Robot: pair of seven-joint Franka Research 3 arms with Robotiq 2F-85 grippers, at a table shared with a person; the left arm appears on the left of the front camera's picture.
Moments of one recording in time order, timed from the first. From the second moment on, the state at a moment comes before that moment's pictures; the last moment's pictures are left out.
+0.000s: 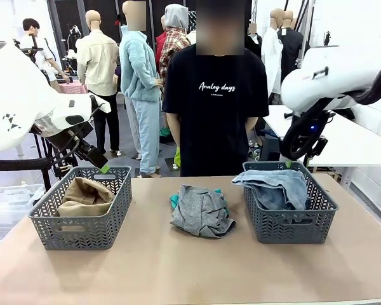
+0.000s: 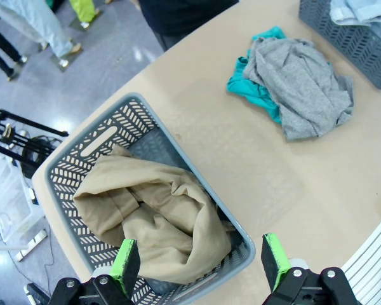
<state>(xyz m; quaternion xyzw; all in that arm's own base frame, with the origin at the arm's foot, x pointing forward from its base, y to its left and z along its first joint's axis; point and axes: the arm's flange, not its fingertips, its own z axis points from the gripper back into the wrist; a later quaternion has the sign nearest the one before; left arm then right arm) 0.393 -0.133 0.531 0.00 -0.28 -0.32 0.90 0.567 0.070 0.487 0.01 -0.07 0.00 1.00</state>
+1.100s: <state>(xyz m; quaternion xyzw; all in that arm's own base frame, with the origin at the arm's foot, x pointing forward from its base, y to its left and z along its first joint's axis) 0.393 -0.133 0.532 0.00 -0.28 -0.32 0.90 0.551 0.037 0.509 0.09 -0.11 0.01 0.99</state>
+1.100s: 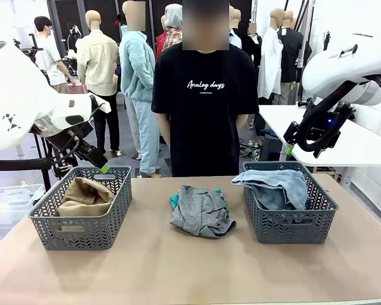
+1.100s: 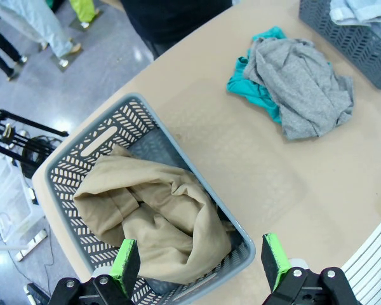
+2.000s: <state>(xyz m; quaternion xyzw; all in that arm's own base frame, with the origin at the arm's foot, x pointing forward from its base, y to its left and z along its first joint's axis) 0.393 -0.133 0.532 0.00 -0.28 -0.32 0.90 0.551 0.037 0.509 0.09 -0.11 0.01 0.99</state>
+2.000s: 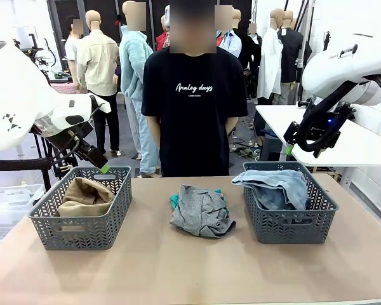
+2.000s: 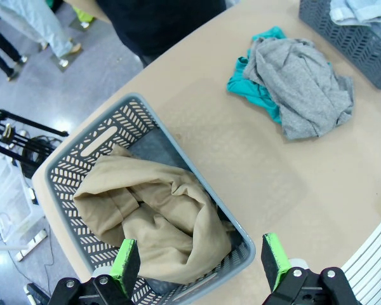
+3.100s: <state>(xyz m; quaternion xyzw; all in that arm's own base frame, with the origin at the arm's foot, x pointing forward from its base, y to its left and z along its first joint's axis) 0.393 -0.133 0.532 0.00 -0.28 -0.32 0.90 0.551 0.037 0.509 0.09 -0.11 0.01 0.99</state>
